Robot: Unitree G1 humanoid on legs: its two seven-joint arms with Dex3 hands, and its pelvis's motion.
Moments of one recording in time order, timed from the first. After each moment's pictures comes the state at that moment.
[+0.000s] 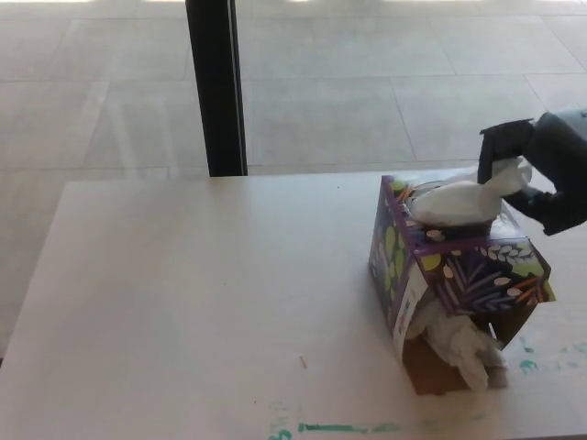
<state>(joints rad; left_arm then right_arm) 0.11 0.69 0.27 1.16 -0.06 -0.14 -0.37 -0.67 -0.78 0.31 0.20 -0.58 -0.08 0.03</state>
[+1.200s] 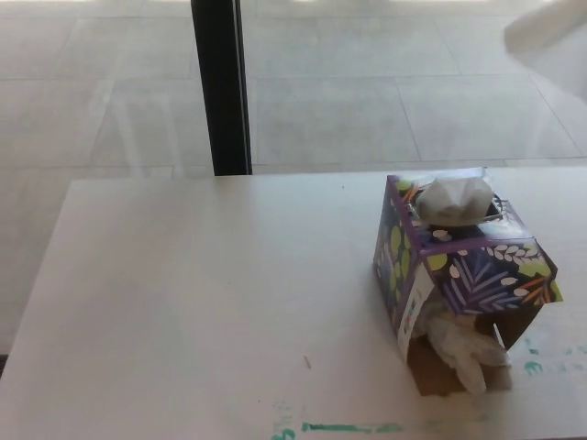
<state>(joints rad) 0.17 0.68 0.31 1.13 -0.07 -0.14 -0.34 -0.93 -0.78 -0.18 0.46 -0.54 -0.13 -0.38</state>
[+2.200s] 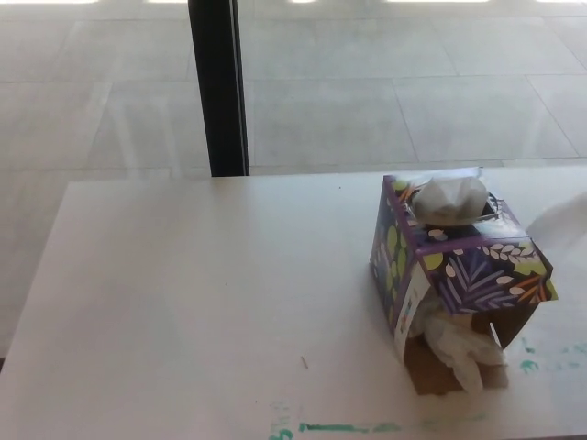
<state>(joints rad) 0.17 0.68 0.31 1.13 -0.07 -0.14 -0.34 -0.39 -0.86 0.00 0.25 -0.54 -0.10 -0.23</state>
